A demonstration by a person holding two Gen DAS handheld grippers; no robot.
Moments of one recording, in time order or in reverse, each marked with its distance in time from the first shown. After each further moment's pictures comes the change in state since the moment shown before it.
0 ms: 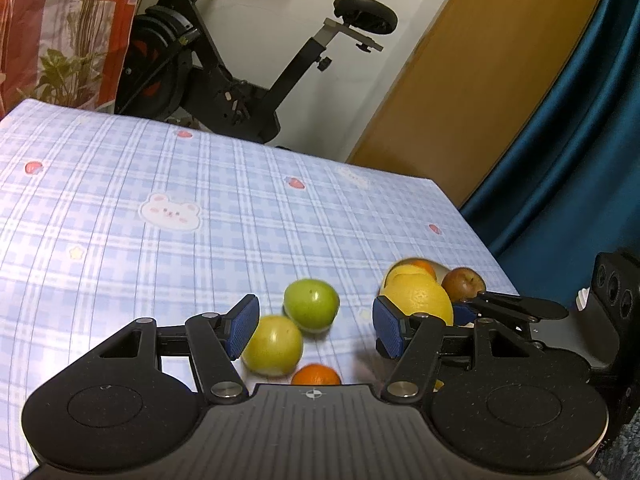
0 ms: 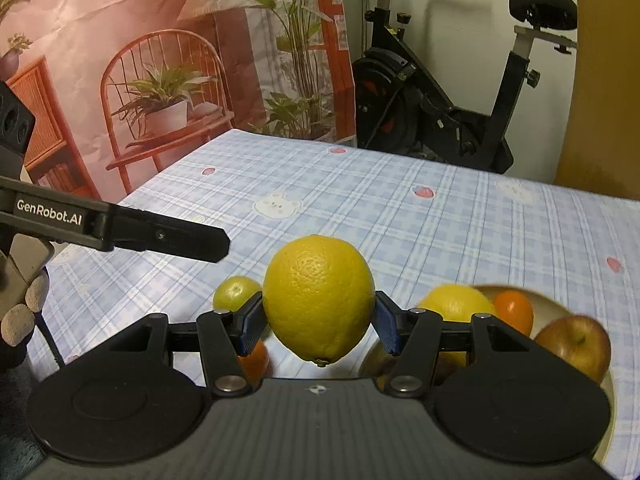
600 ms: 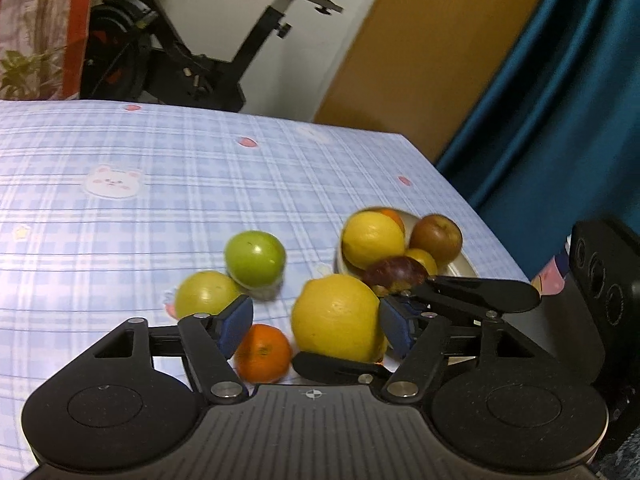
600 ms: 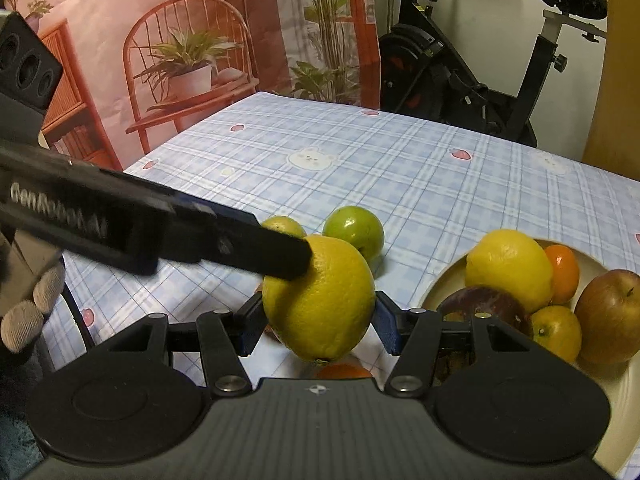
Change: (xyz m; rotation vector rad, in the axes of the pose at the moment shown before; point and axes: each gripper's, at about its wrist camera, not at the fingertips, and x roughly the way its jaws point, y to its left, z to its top) left arm 0.023 -0.034 -0.024 0.098 0.081 -0.053; right arm 0.013 0.024 -0.029 -0.054 0.061 0.028
